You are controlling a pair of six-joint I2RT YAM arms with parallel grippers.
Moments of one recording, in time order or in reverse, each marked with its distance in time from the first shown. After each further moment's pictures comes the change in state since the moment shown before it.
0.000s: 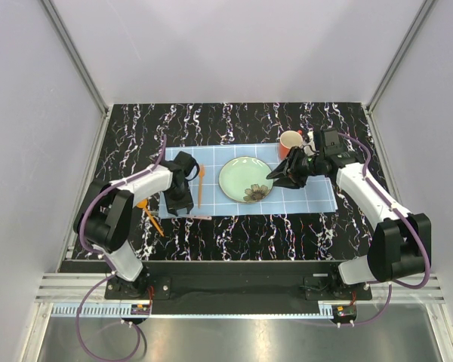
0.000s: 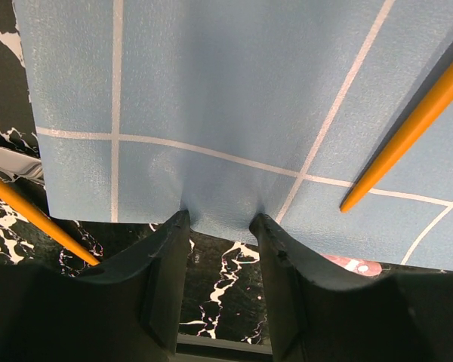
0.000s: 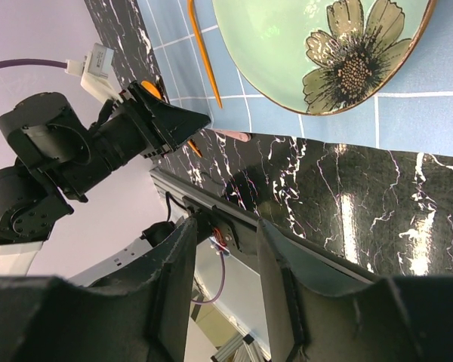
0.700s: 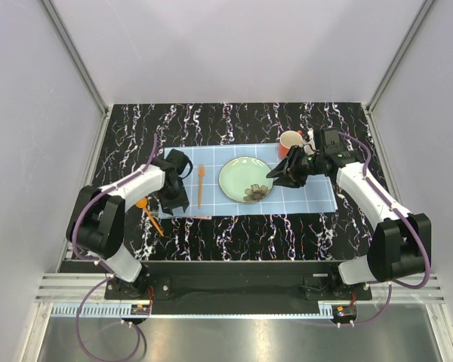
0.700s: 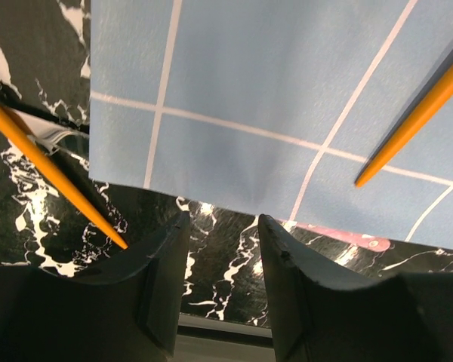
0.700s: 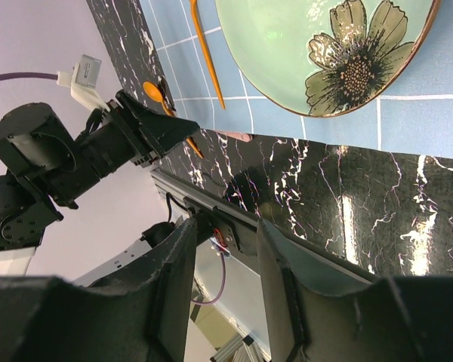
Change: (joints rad) left arm 0.046 -0.087 -0.018 -0.049 0.005 0.000; right arm 0.000 0.003 0.005 0.000 0.000 0.000
